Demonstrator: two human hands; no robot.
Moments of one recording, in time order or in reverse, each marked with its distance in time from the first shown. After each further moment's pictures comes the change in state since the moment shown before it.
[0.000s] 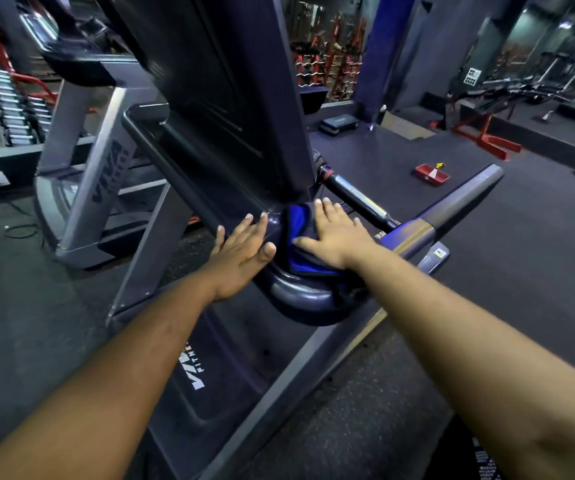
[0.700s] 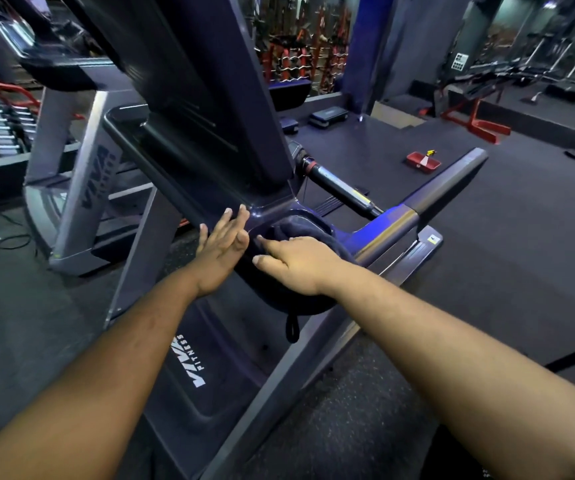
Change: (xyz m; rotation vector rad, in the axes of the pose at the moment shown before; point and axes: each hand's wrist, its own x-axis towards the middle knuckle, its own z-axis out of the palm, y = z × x) left_hand -0.004 0.001 0.001 -0.192 0.043 -0.009; right_hand -0.058 -0.036 0.010 0.032 0.024 -0.336
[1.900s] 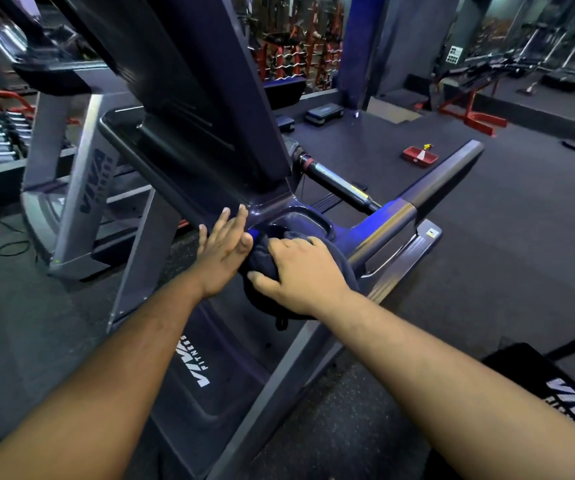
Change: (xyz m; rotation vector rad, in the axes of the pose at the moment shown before) left_hand 0.003 -0.002 0.007 0.119 0.057 0.016; right_hand -0.023 -0.020 0.022 -0.085 0.436 0.059
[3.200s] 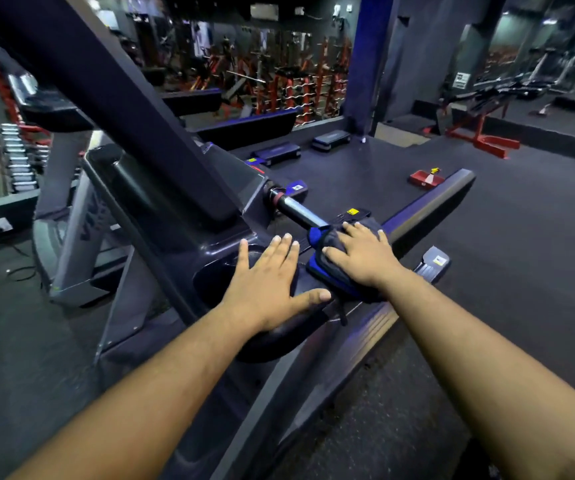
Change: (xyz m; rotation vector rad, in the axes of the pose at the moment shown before) left_hand 0.064 0.131 0.077 0.660 -0.101 0.020; right_hand 0.041 0.230 0.002 0.031 -0.279 0.305
